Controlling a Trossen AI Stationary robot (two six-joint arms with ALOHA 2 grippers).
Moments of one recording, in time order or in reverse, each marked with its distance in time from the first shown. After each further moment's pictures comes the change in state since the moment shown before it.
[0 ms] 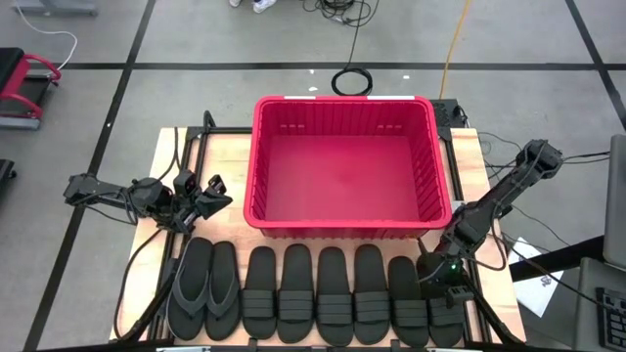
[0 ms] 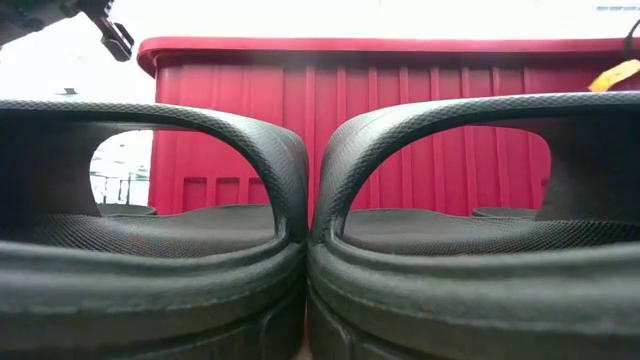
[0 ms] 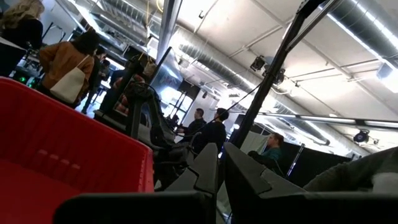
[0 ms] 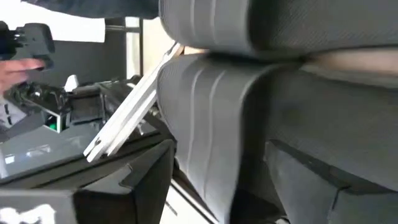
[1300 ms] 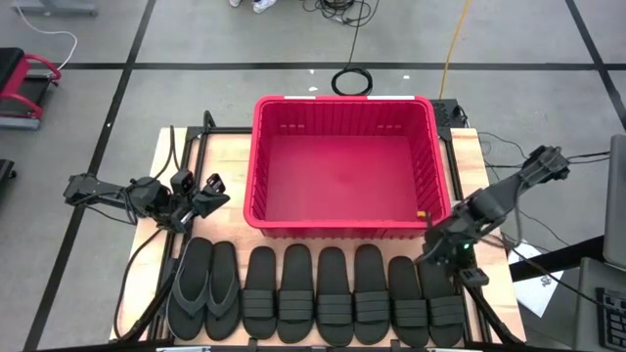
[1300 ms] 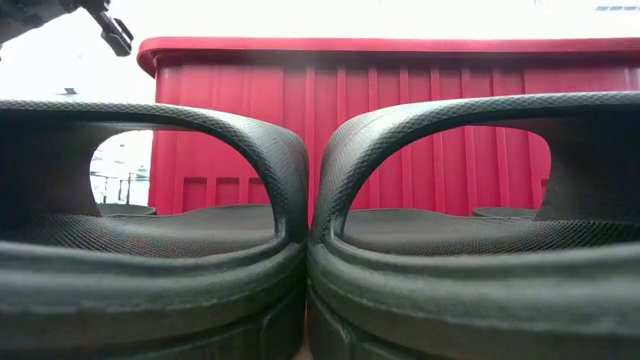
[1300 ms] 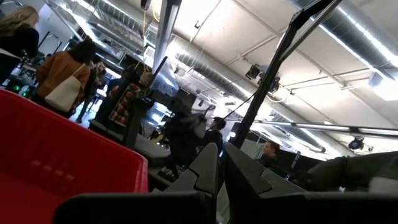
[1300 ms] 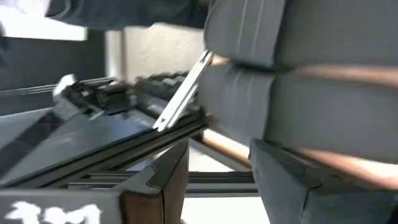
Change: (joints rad) left arm 0.000 0.000 0.000 0.042 -0.002 0.004; right arm -0.212 0.018 0.615 -0.849 -0.042 -0.299
